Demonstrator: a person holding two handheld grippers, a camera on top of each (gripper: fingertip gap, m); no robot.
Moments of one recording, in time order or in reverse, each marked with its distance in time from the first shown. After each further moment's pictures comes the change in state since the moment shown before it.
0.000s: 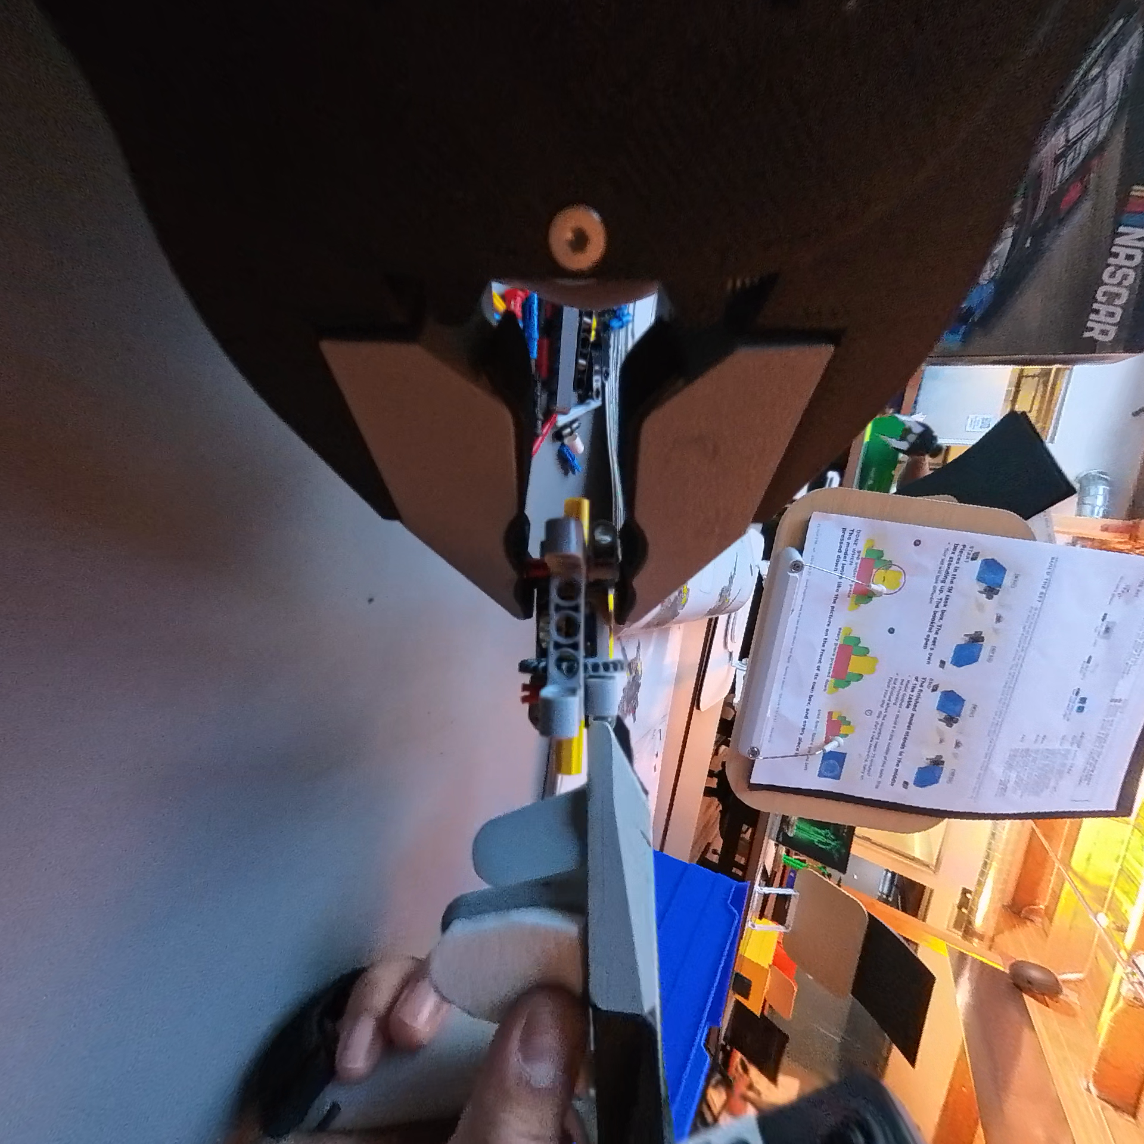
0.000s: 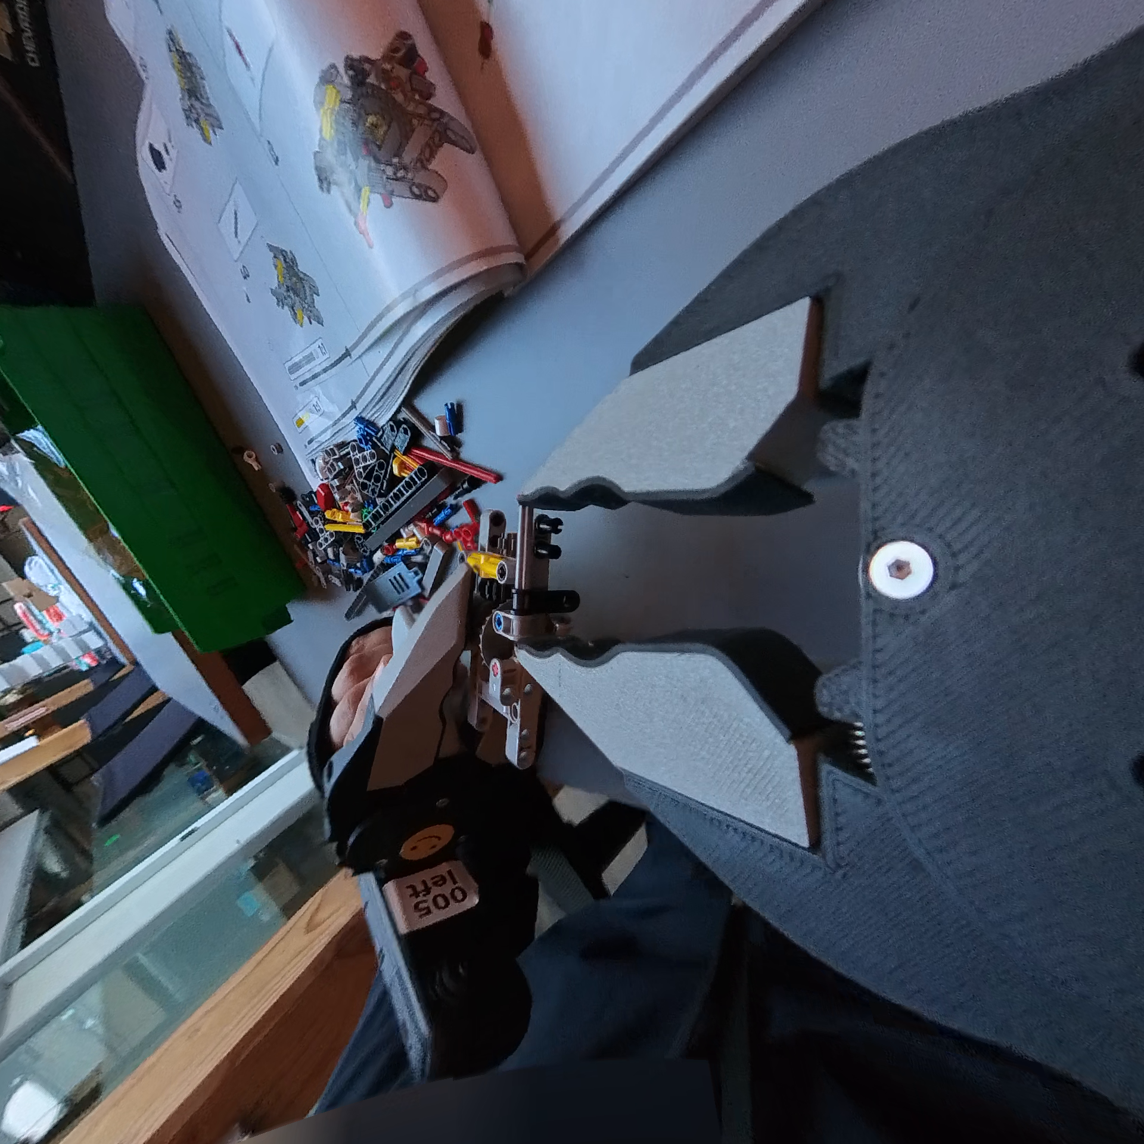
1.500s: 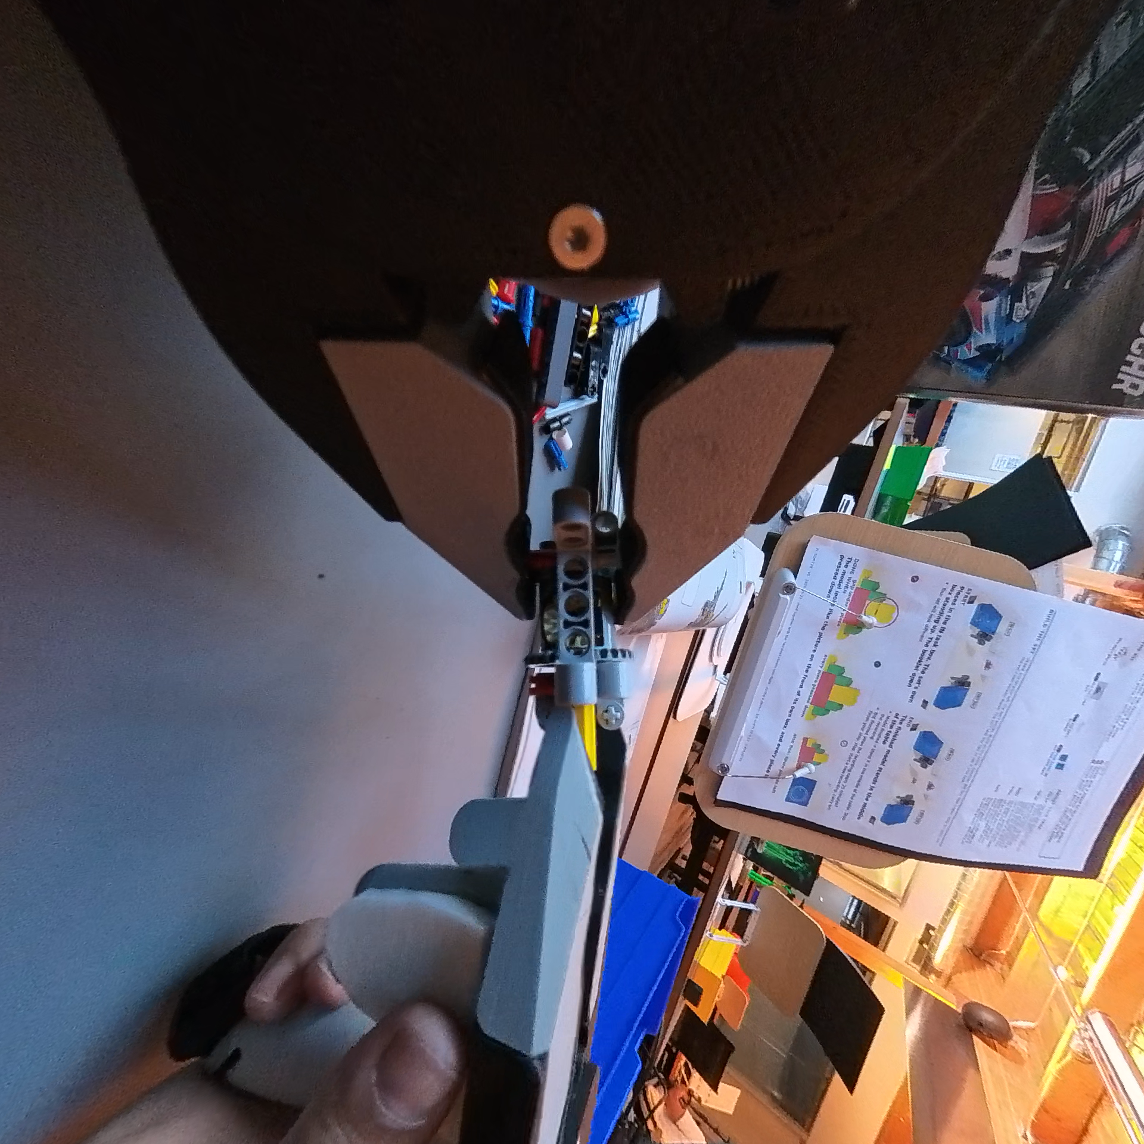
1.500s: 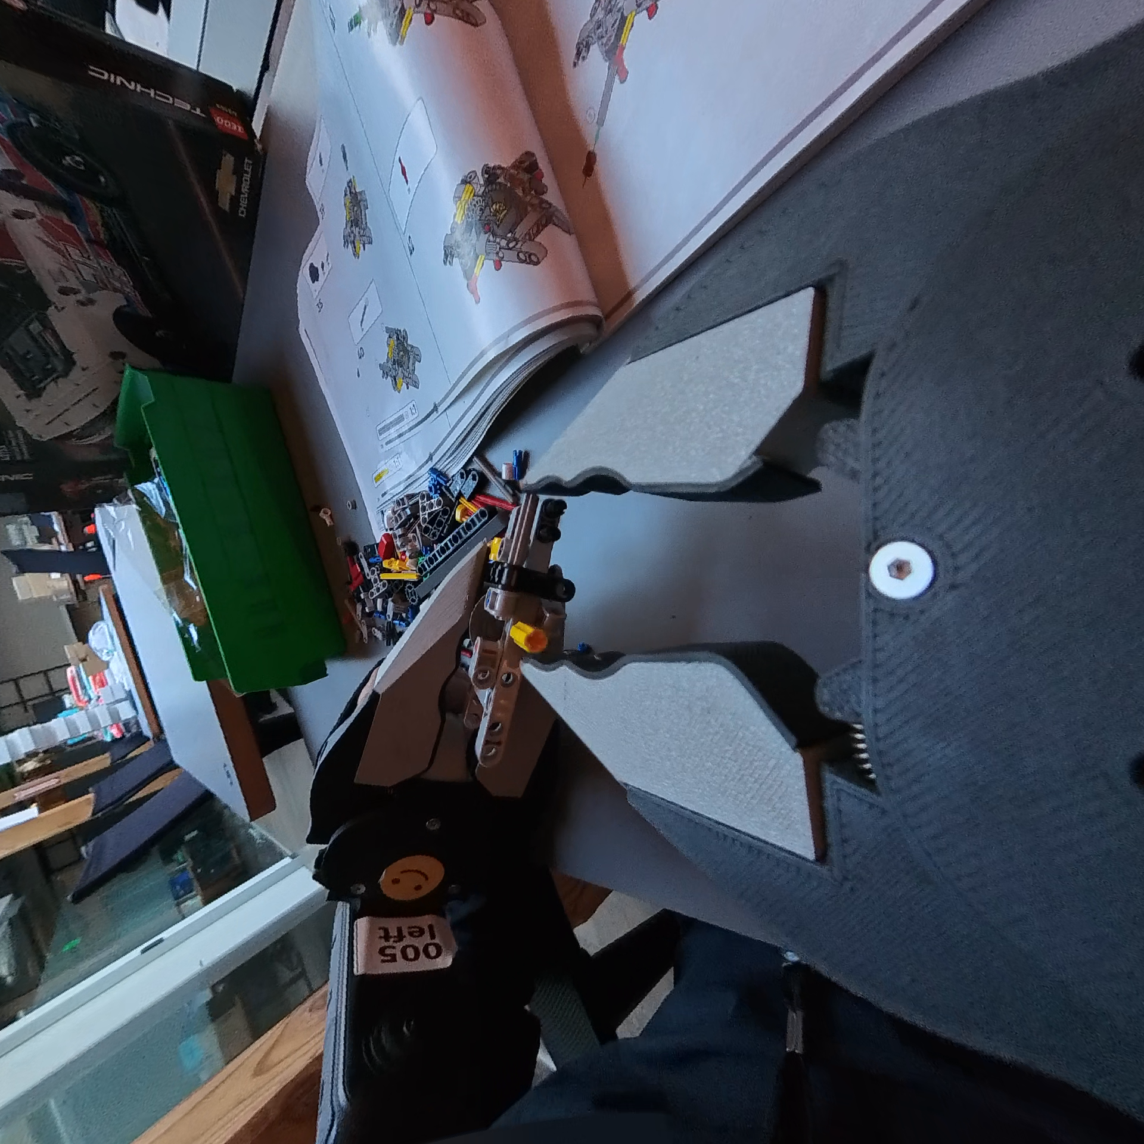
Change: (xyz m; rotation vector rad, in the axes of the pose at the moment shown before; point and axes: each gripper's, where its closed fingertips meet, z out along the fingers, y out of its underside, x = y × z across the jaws) left arm -0.016 0.003 0.003 0.018 -0.056 -0.106; right arm -0.003 -0.016 0.007 0.070 0.158 -0.219
